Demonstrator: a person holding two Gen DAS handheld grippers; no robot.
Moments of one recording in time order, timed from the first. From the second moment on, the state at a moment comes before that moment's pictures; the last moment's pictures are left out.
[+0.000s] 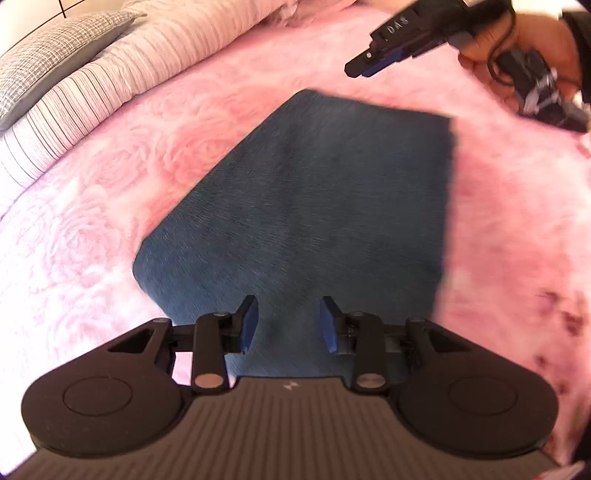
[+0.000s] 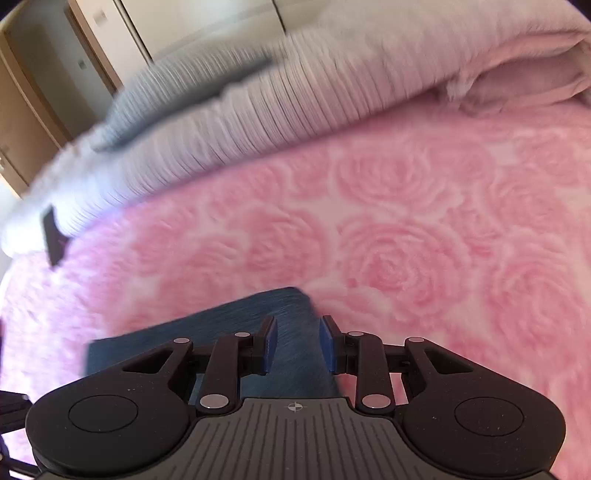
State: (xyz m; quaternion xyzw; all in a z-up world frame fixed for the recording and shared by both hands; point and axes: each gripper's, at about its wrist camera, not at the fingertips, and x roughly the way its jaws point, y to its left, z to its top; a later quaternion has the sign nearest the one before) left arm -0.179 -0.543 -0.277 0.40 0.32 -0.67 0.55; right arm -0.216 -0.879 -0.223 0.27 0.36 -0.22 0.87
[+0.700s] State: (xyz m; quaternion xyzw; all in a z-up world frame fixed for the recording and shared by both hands) left arm -0.172 -0.447 -0.292 0.48 0.29 -0.65 0.51; right arm -0.257 -0.692 -0.216 0.23 0.42 -0.16 0.86
